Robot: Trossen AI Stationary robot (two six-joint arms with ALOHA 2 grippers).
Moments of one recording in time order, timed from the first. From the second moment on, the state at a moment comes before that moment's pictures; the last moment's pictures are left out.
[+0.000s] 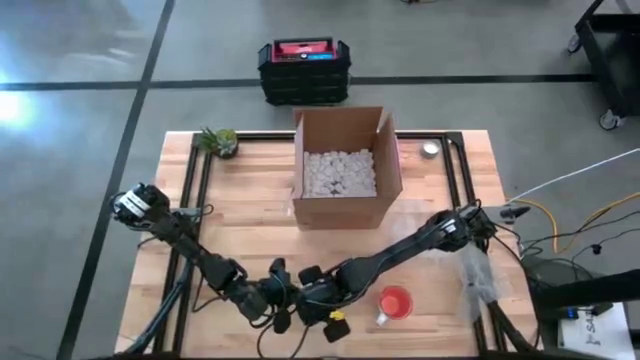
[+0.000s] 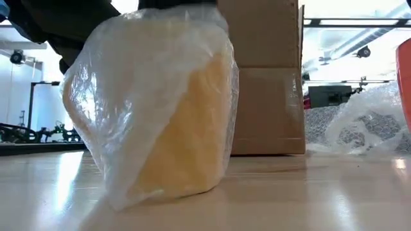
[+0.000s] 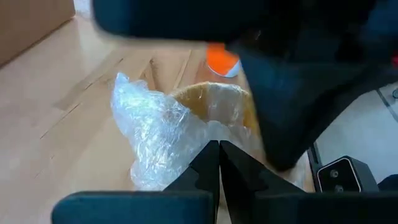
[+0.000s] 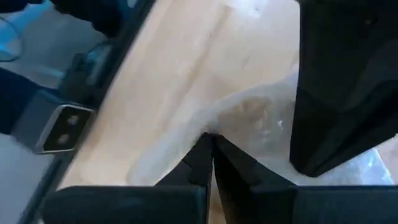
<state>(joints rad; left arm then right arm) -0.70 1.70 0.82 0.32 -0.59 -0.75 0.42 2.39 2.07 -0.87 -0.06 -0.01</state>
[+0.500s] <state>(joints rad) -0.70 1.70 0.82 0.30 -0.59 -0.78 0.39 2.46 2.05 -0.85 -0.08 -0.04</state>
